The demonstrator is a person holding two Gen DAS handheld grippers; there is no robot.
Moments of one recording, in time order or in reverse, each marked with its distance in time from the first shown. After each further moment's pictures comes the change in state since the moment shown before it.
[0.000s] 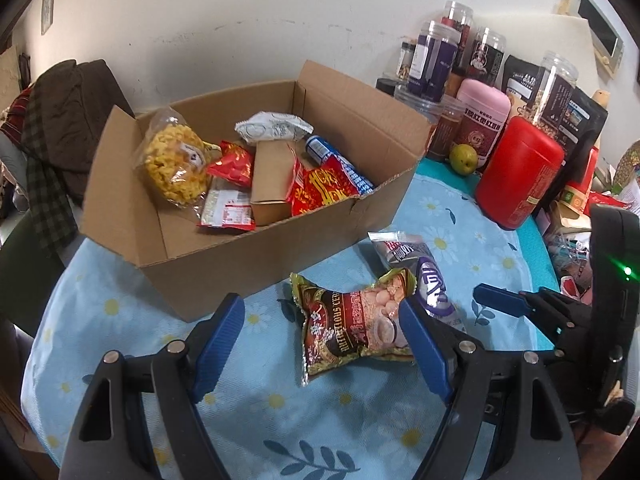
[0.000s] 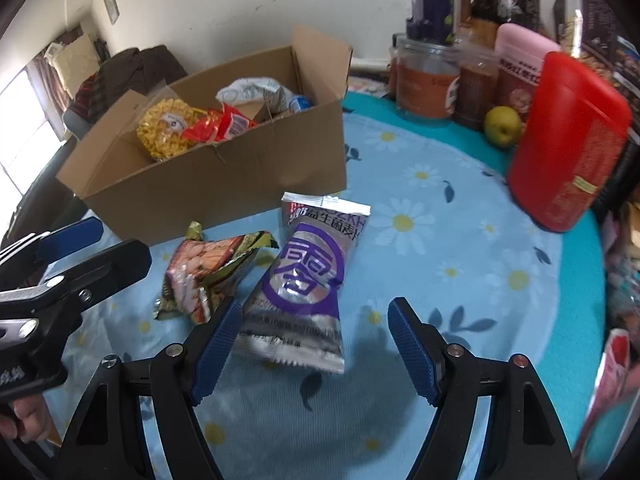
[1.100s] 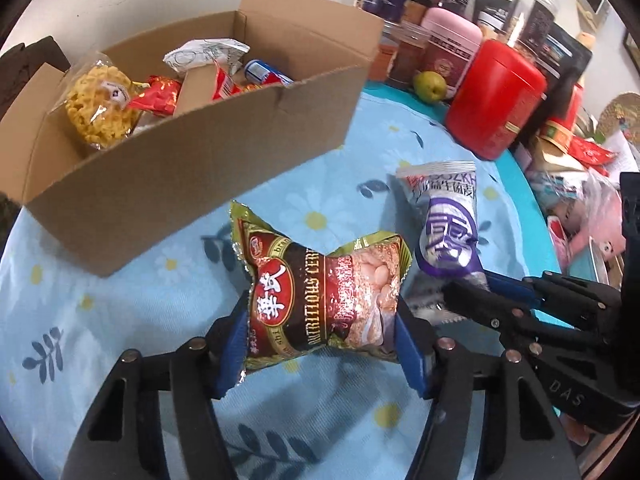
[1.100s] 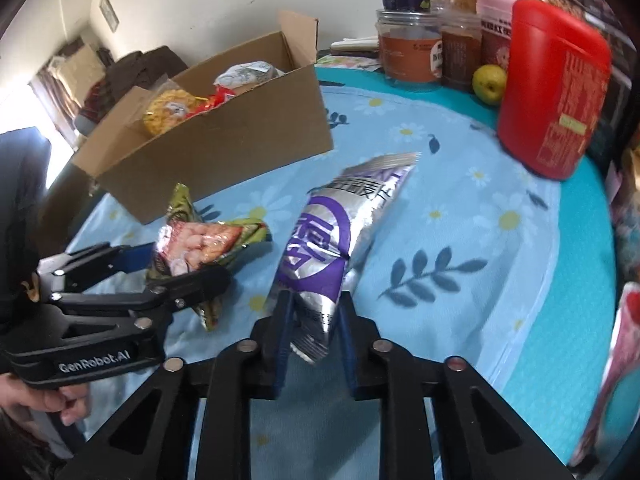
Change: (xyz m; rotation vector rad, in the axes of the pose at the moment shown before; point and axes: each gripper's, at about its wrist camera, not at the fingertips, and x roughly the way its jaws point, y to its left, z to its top) left arm 0.041 -0.025 -0.036 0.066 0.174 -0.124; right arm -0.022 -0.022 -0.037 0.067 0.030 0.092
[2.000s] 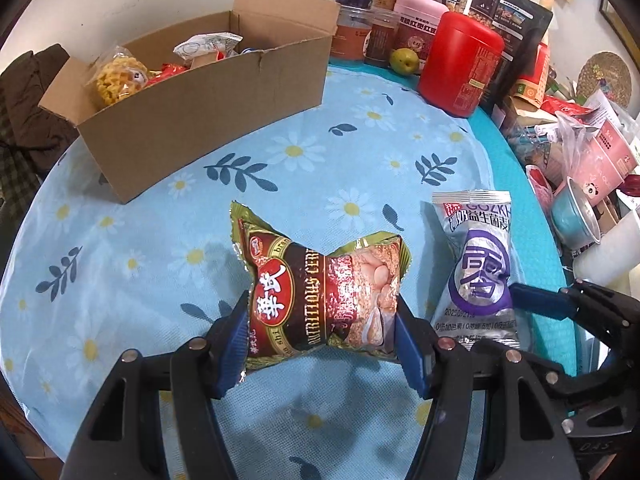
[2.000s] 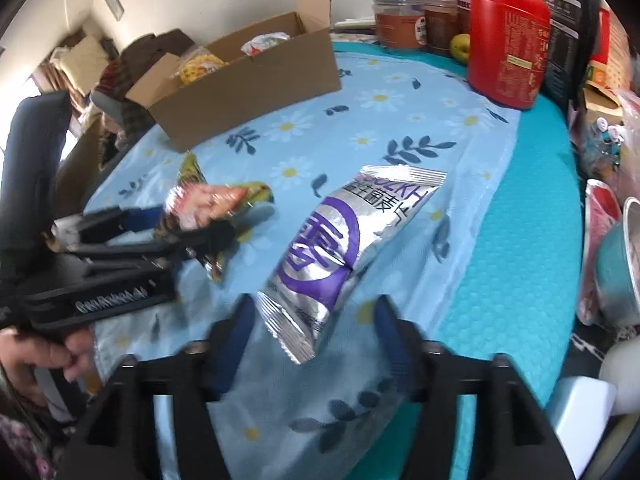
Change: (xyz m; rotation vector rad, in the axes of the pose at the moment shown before) left arm -0.033 -0.023 -0.054 0.044 -0.002 0.046; right arm -0.054 0.021 -0.077 0.008 0.027 0.005
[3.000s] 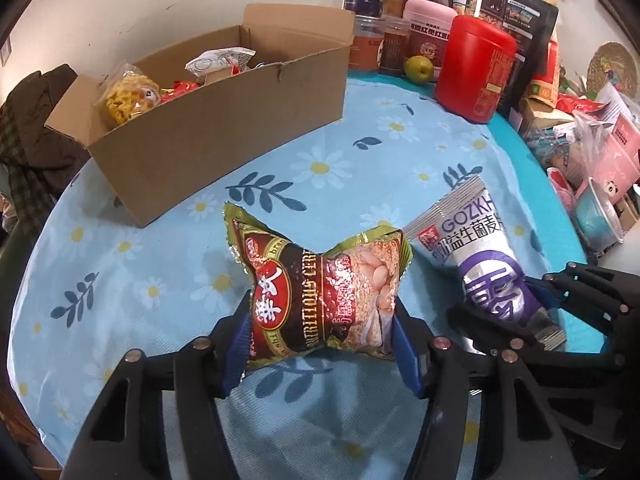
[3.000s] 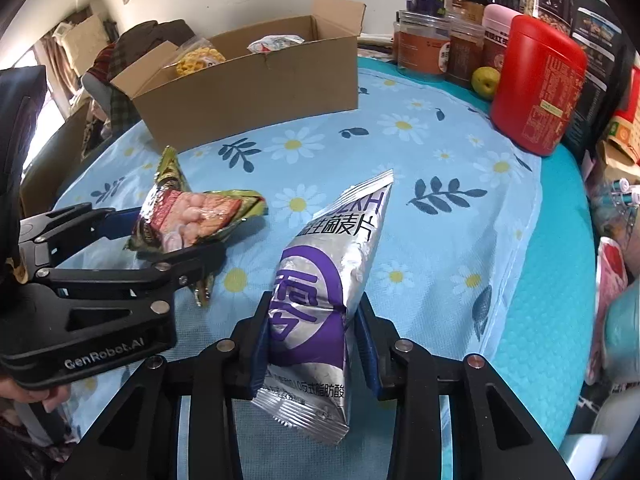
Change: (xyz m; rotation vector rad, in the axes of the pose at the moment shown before) left arm 0.006 -0.001 0.005 0.033 -0.052 0.066; right arm 0.037 0.022 0.021 -0.101 -0.027 -0.105
